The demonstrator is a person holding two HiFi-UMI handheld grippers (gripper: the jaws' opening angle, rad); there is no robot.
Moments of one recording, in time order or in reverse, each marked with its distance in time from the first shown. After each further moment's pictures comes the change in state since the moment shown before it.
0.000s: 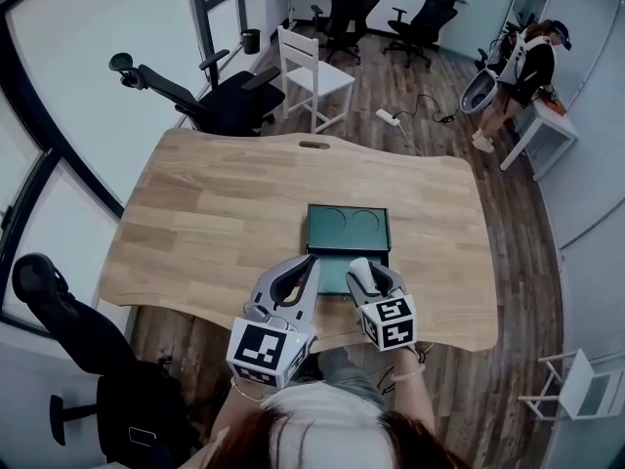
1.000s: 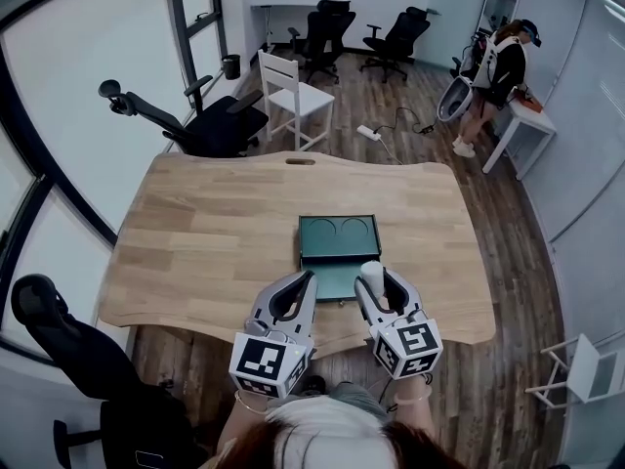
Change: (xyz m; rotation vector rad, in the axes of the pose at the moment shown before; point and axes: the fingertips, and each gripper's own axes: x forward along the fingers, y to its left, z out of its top) left arm -0.030 -0.016 -0.002 -0.008 -0.024 -0.047; right arm -0.099 0.022 0.076 0.052 -0.334 -0.098
